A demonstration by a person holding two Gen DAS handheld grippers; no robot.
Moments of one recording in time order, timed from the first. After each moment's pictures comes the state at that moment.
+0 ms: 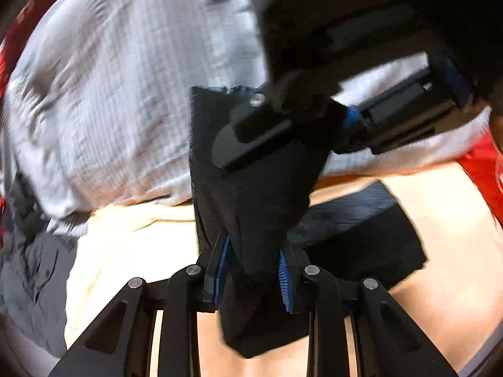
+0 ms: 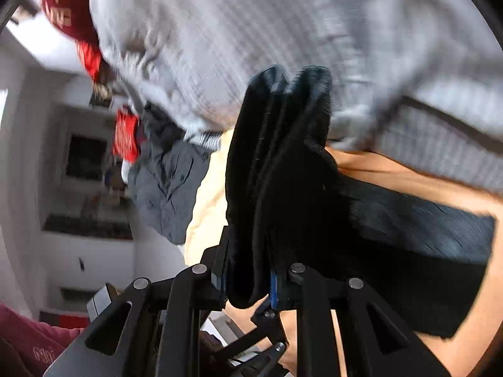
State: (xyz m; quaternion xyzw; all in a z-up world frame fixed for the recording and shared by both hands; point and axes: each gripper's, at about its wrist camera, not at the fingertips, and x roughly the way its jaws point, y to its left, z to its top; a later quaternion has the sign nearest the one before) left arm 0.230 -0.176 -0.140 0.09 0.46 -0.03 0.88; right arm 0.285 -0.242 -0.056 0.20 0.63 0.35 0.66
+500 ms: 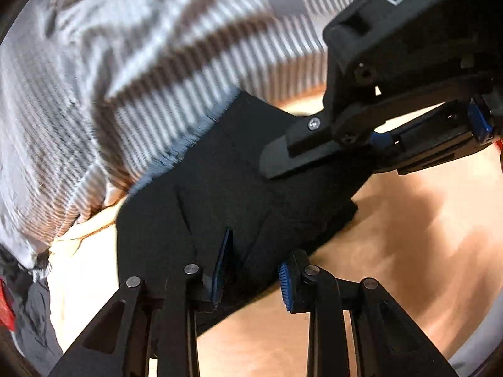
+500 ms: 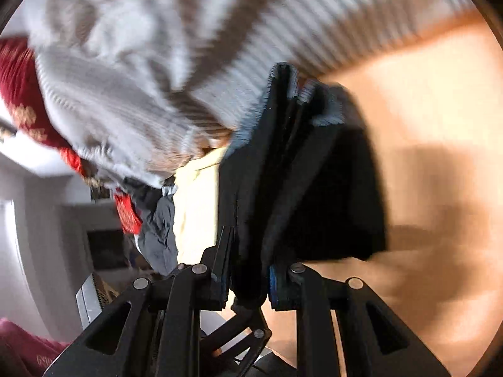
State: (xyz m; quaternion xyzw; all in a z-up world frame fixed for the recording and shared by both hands) left arm 0.202 -0.321 -0.224 0.23 0.51 -0.13 0.82; right arm 0.213 -0.459 -0.156 0.39 0.61 0.22 0.65
